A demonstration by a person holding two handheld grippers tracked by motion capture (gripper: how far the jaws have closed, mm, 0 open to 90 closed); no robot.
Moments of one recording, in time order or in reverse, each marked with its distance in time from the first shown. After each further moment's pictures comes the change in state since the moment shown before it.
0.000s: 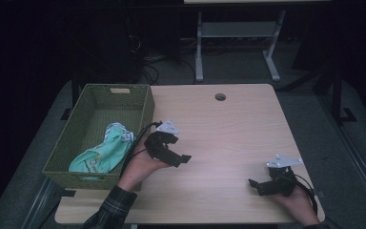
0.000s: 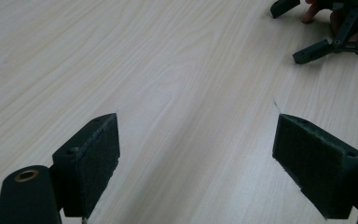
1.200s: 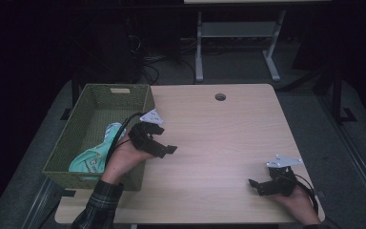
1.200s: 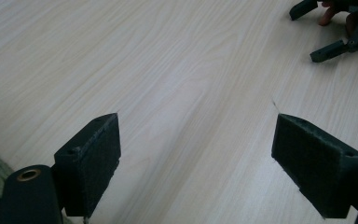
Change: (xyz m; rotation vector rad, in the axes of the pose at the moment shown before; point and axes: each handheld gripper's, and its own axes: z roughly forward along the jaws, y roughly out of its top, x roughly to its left) left arm 0.024 0.000 -0.042 -0.003 0.053 -0.009; right arm 0.000 0.000 0.000 0.001 -0.001 -0.004
